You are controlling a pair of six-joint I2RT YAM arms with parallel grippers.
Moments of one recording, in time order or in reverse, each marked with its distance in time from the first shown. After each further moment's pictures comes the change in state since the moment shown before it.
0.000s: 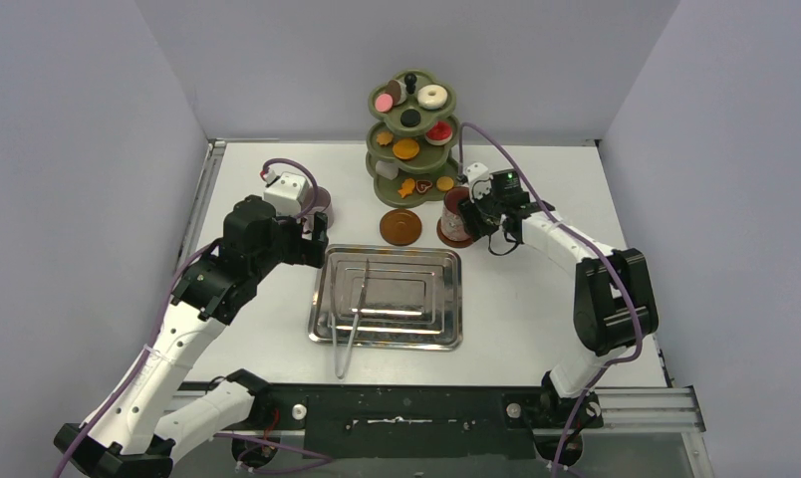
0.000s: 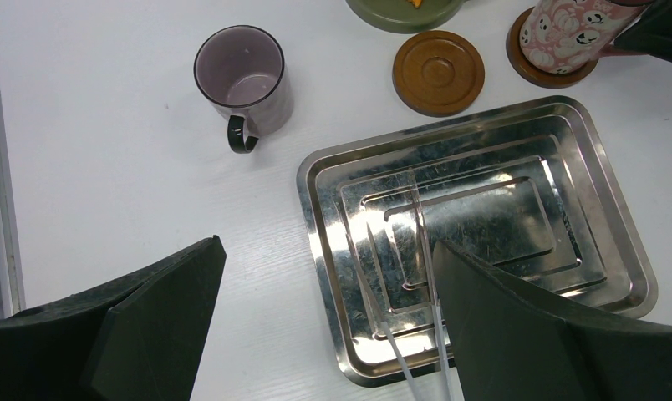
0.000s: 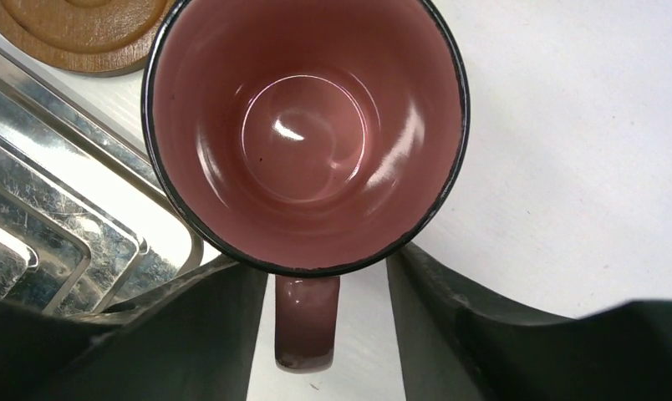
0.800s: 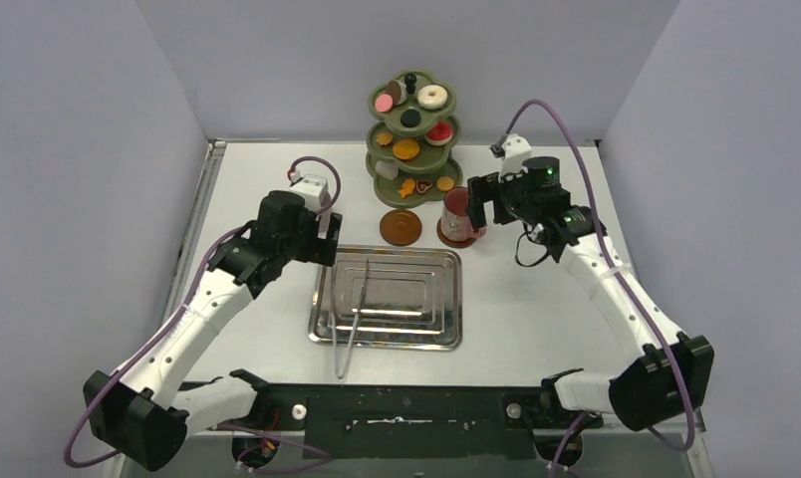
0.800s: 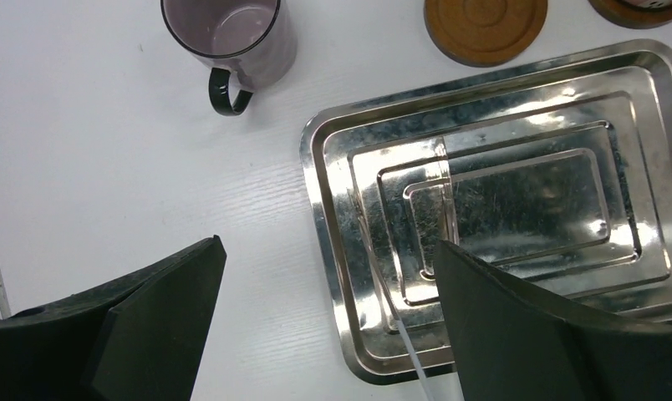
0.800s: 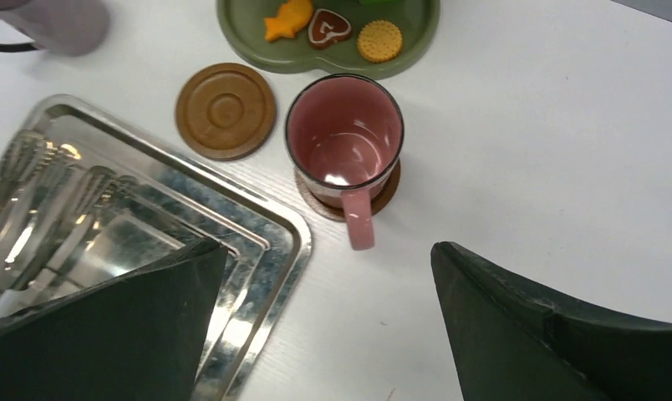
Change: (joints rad) left arm 0.004 0.170 -0.018 0.010 -0.023 -0.009; right arm 0.024 -0.354 0.070 -0.195 0.045 0.278
